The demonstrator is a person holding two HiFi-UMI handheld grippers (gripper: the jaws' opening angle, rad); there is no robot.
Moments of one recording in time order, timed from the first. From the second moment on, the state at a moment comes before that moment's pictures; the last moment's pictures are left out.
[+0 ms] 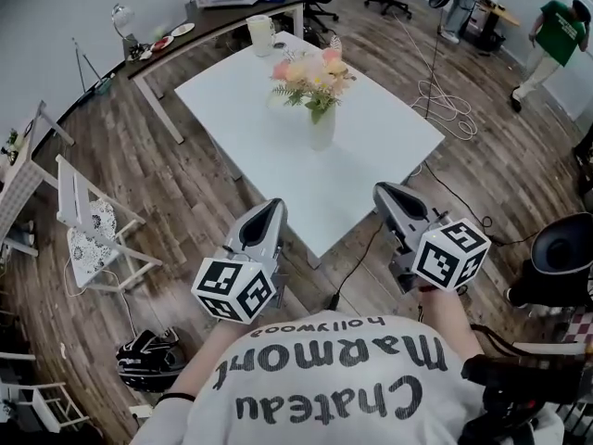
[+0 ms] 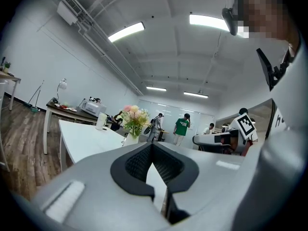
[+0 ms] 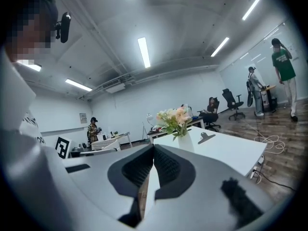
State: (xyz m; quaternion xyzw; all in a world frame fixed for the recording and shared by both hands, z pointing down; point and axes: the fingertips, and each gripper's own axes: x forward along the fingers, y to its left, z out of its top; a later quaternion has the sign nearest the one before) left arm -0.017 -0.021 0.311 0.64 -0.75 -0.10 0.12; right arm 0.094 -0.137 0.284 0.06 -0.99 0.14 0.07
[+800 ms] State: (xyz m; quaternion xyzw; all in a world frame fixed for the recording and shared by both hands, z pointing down) left arm -0.035 -0.110 0.343 0.64 -0.75 -0.08 0.15; right arm 0.045 -0.185 0.319 0.00 -0.98 0.17 0.08
